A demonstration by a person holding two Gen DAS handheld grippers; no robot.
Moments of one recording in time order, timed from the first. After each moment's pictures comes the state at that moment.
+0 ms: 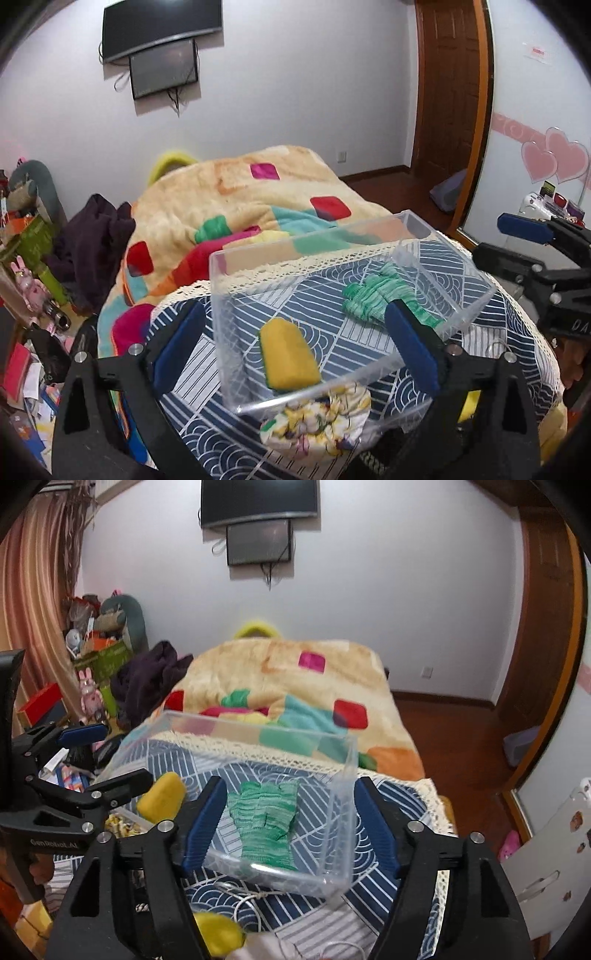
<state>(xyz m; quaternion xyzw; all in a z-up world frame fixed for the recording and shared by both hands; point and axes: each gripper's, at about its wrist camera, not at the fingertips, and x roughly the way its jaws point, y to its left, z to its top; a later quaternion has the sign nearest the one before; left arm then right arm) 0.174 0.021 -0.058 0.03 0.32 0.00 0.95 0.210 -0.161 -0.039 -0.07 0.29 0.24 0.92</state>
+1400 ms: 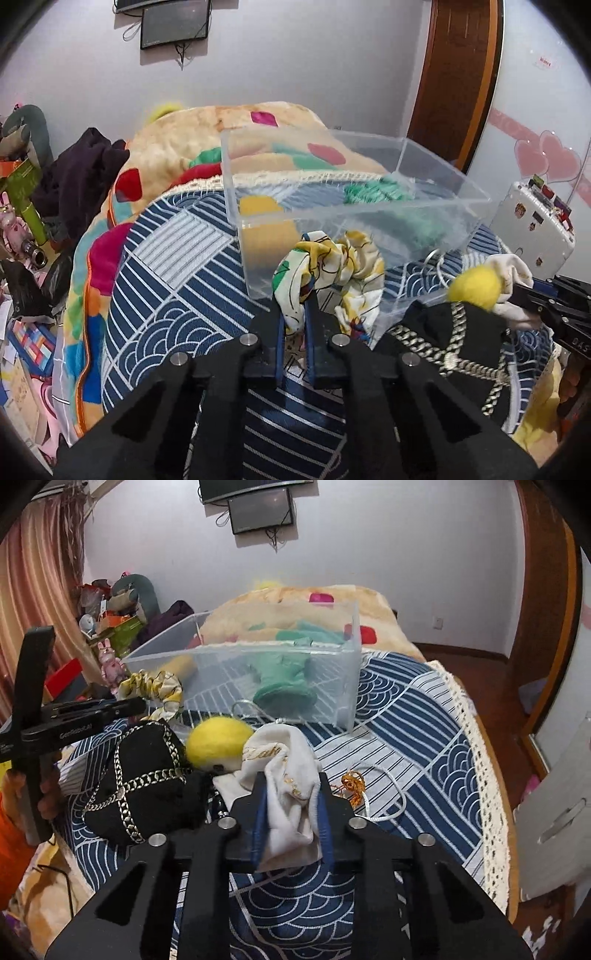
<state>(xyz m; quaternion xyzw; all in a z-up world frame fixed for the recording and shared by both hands) 0.116 0.043 -0.130 -0.04 0.37 -0.03 0.93 0.136 -0.204 -0.123 -0.04 0.35 0.26 0.90</state>
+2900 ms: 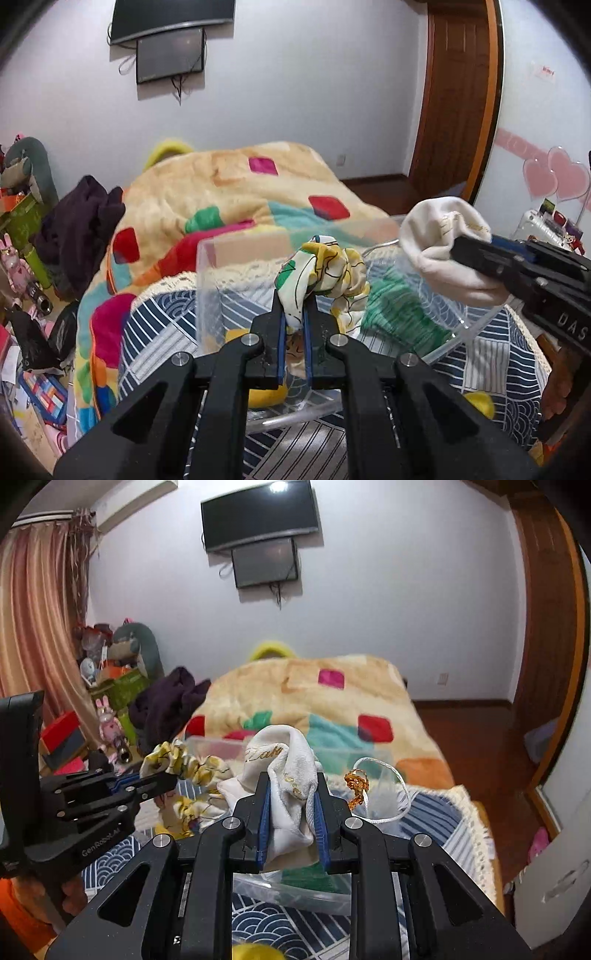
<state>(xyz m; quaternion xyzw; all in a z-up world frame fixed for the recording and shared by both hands) 0.199 0.028 -0.084 -0.02 0.33 -0.01 0.94 0.218 -0.139 -0.057 -0.02 0.27 0.28 0.92</state>
